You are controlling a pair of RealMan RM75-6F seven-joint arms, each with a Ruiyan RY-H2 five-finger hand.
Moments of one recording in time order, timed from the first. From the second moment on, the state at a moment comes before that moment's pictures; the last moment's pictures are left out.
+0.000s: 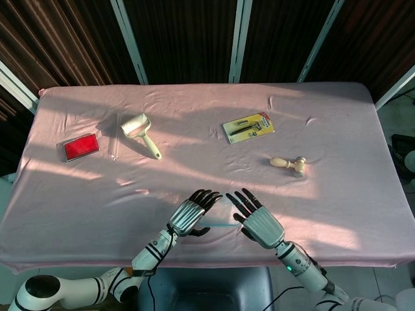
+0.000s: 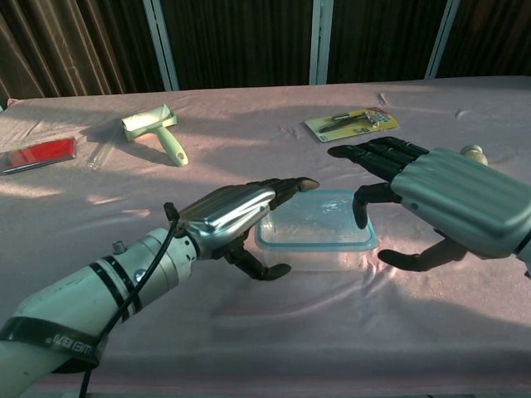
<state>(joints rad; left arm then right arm) -0.77 -1.96 -0.10 -1.15 1.45 1.00 0.06 0.42 -1.66 0.03 -1.28 -1.83 1.28 -0.29</state>
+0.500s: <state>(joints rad) -0.77 -1.95 -0.10 -1.16 1.45 0.99 0.07 0.44 -1.67 0.01 -1.30 -1.80 1.27 -0.33</state>
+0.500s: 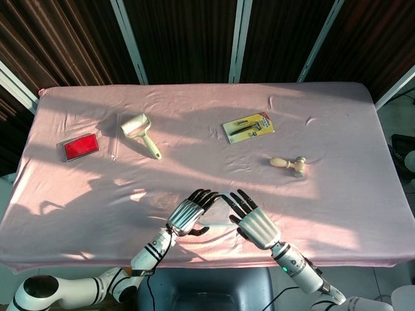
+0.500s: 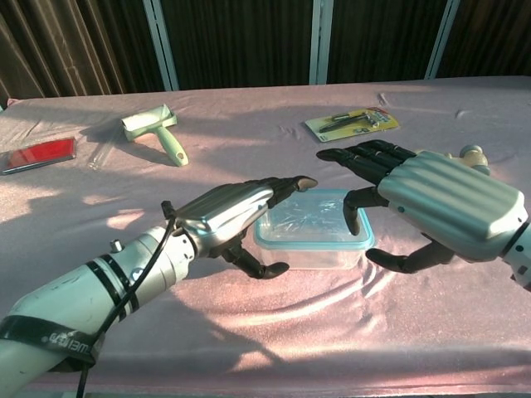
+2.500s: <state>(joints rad) -0.76 -1.91 -0.06 -1.18 1.50 1.00 0.04 0.53 -1.68 0.08 -1.35 -1.73 1.28 -0.35</state>
